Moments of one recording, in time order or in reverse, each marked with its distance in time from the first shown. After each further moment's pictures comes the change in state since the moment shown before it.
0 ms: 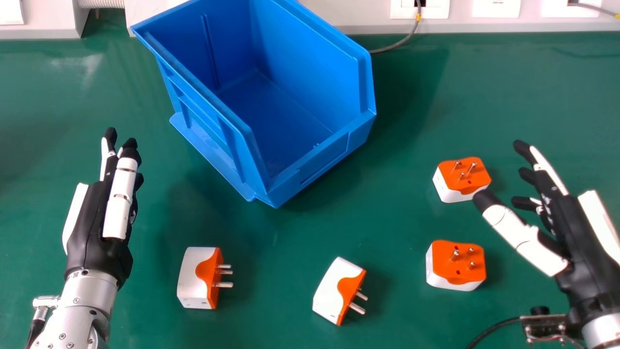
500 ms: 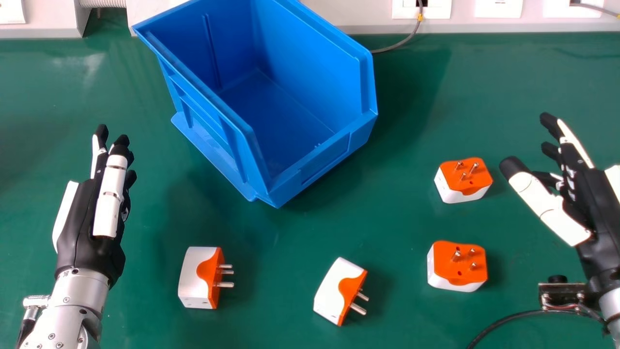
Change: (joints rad) left arm 0.005 0.013 0.019 -0.029 -0.019 0.022 -0.017; right arm -0.119 -0.011 -0.073 0.039 0.110 0.078 0.030
